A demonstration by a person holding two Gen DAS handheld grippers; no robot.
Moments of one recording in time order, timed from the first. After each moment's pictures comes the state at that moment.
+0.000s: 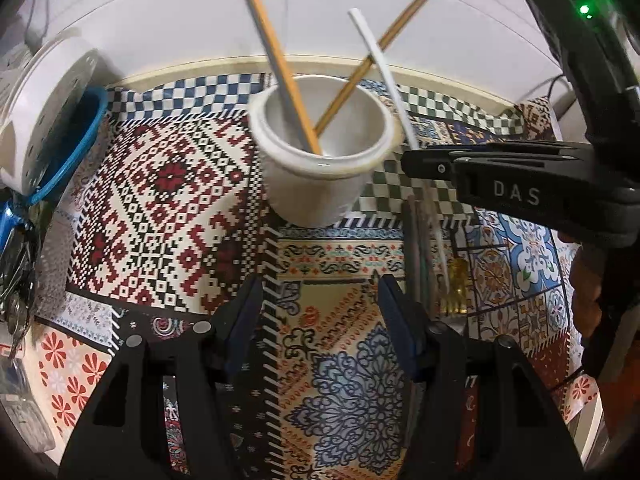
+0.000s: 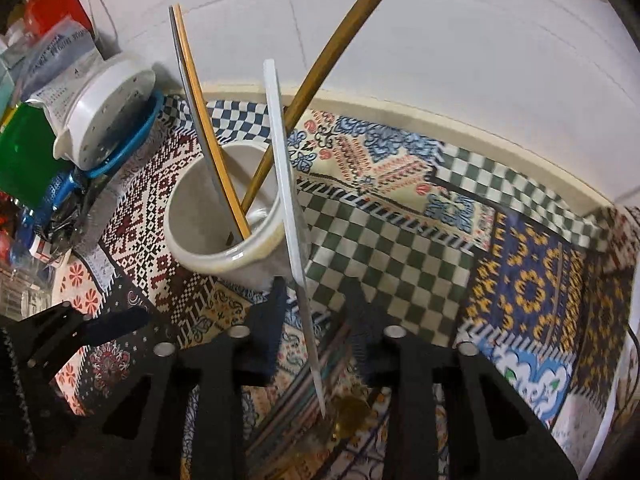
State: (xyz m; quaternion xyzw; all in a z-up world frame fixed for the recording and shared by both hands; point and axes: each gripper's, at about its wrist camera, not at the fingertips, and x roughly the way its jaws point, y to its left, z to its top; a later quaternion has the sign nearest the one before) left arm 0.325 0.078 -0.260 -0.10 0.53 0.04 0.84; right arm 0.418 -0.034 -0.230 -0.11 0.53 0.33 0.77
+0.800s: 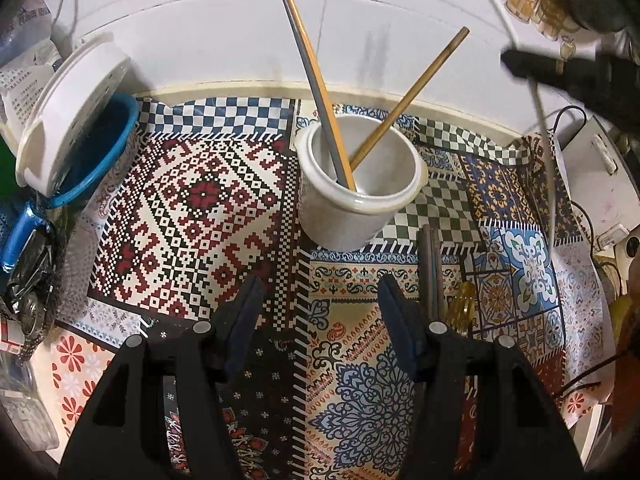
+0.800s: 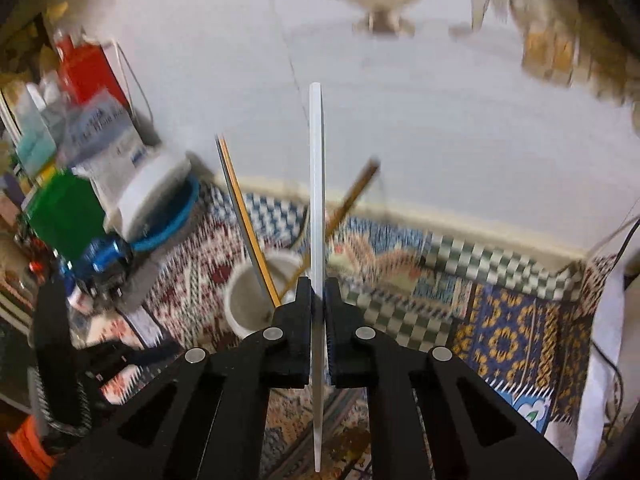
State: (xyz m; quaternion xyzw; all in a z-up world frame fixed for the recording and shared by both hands) left arm 0.319 0.099 -0.239 -0.11 0.50 0.06 0.86; right arm 0.412 -0.058 -0.131 -0.04 0.41 0.36 0.84
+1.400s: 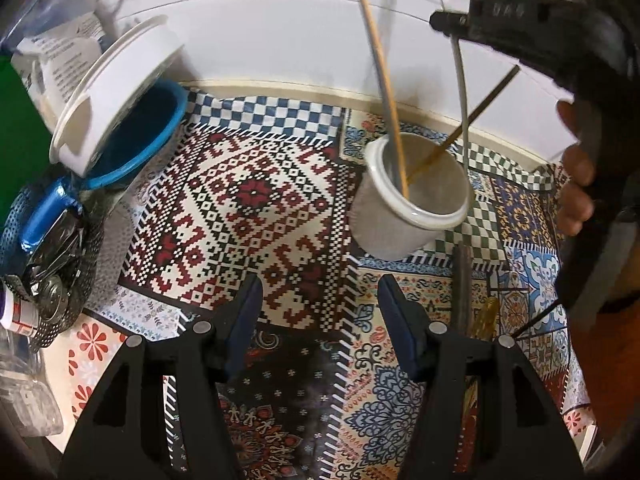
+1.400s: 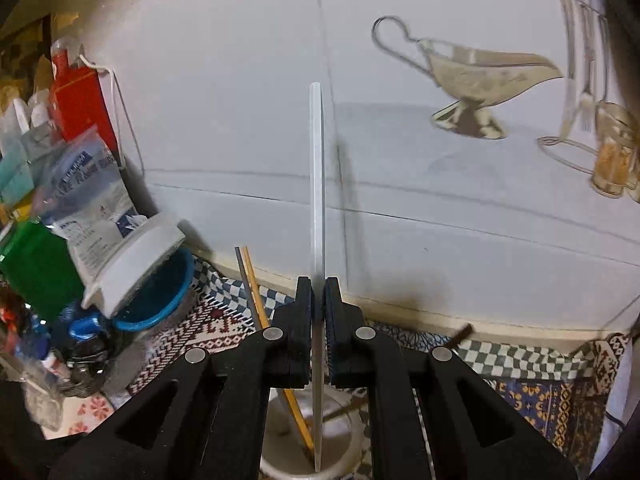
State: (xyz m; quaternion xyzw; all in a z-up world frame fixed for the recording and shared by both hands) left arm 0.308 0.139 -0.236 -0.14 0.50 0.10 0.85; right arm 0.432 0.039 -0.143 -0.05 0.31 0.33 0.89
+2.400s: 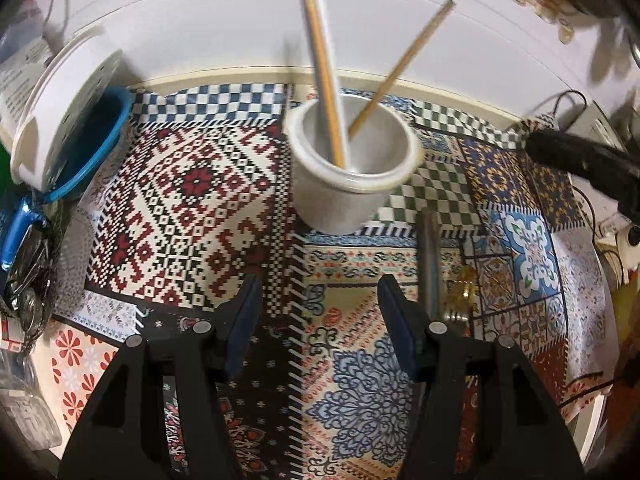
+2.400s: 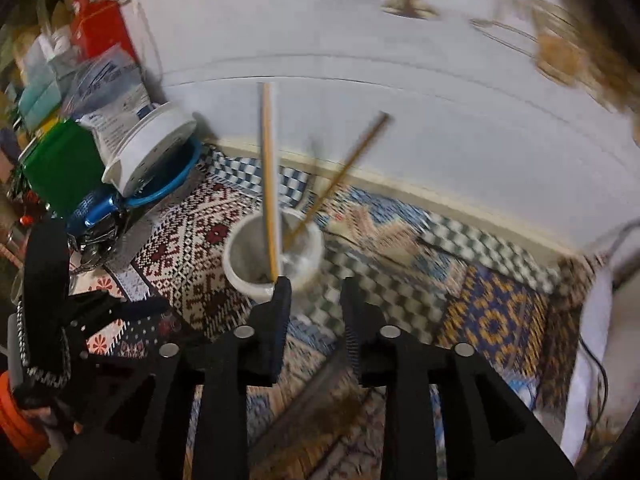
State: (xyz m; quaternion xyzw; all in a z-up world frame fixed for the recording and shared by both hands) left arm 0.319 0.087 -0.246 -0.10 0.52 0.05 0.84; right arm 0.385 -0.073 -0.160 -0.10 0.44 0.34 0.82
